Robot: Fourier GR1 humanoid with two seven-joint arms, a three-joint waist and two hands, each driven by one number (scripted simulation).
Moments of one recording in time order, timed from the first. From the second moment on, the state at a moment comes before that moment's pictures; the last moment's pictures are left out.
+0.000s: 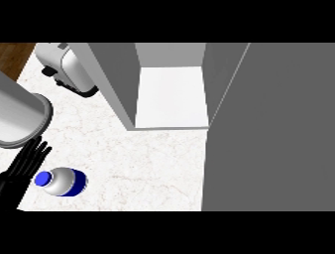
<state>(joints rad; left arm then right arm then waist) 0.09 0.21 0.35 -1.28 0.03 -0.64 -0.43 0.86 -0.11 0.28 -2.49 -0.06 0.19 -0.11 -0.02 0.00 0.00</state>
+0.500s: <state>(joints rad) -0.03 0.24 0.31 -0.90 -0.09 -0.54 -0.66 0.97 -0.13 0.31 -2.50 -0.06 0.22 -0.20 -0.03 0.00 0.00</state>
